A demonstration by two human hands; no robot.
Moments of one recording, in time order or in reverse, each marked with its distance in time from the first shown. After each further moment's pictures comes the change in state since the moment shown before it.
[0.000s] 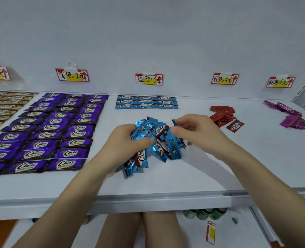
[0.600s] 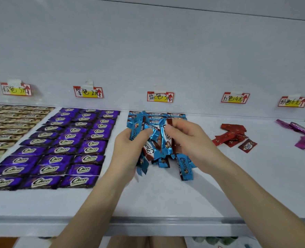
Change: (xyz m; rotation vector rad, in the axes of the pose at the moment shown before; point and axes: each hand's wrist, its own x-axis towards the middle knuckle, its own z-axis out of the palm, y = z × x) left_hand 0.011 0.013 -0.001 -0.662 0.259 0.011; right_hand 0.021 -0.037 0.029 0.439 -0.065 -0.040
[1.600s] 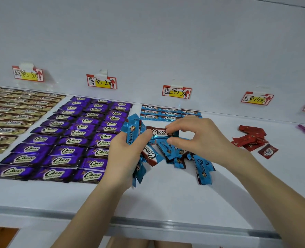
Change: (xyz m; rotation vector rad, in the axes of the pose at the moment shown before) left_hand -0.003 0.001 -0.034 0.048 0.159 -0.069; right_hand 0.031 0.003 0.000 -0.727 -0.147 -0.432
